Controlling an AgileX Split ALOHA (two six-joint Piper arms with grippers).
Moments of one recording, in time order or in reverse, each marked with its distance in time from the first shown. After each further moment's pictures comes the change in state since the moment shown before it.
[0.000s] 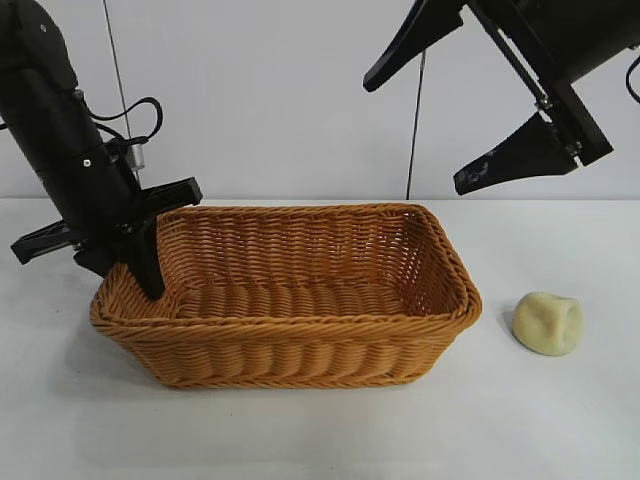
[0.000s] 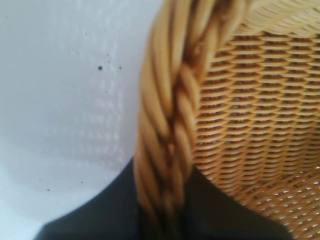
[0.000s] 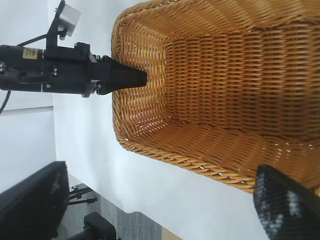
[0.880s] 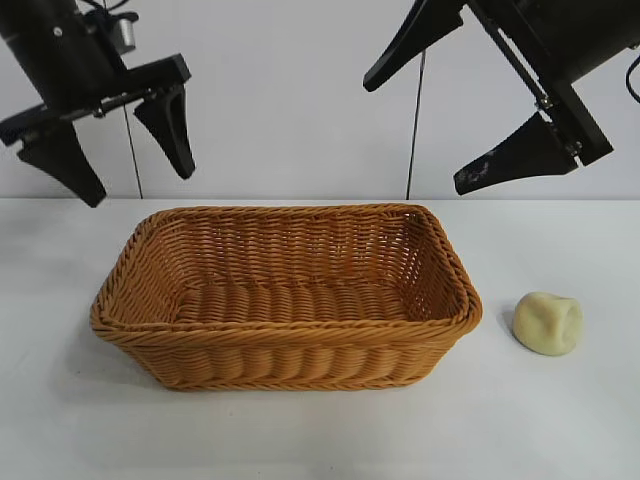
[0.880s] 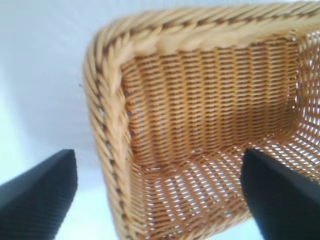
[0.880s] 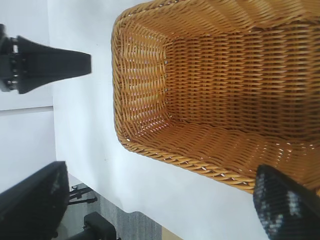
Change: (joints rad) left arm 0.000 -0.158 -0.232 0.140 0.213 -0.008; right arm 0.000 0.000 0.000 0.000 0.001 0.000
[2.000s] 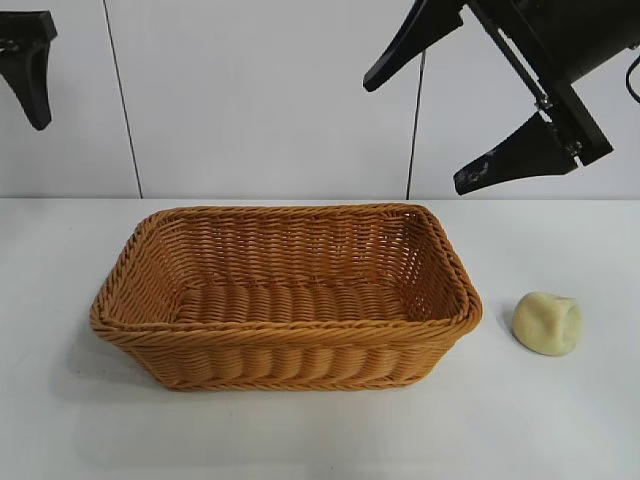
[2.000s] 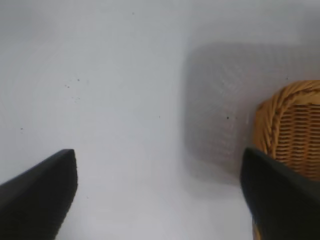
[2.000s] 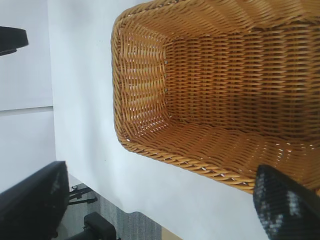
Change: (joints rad) left arm 0.182 -0.130 0.004 0.223 0.058 -0.019; right arm 0.000 0.000 0.000 0.000 -0.001 0.000
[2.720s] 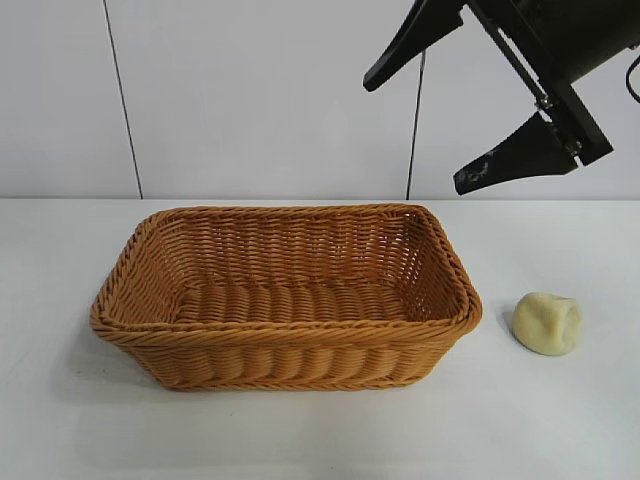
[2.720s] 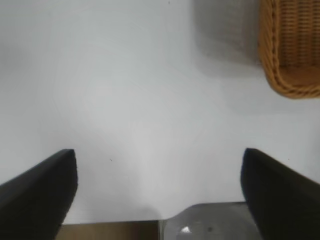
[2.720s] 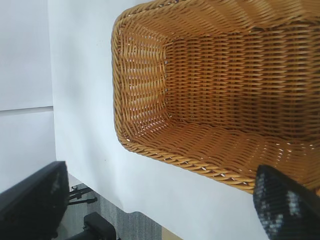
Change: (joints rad) left arm 0.000 -0.726 0.668 0.022 0.007 0.033; right arm 0.000 0.000 0.000 0.000 0.000 0.000
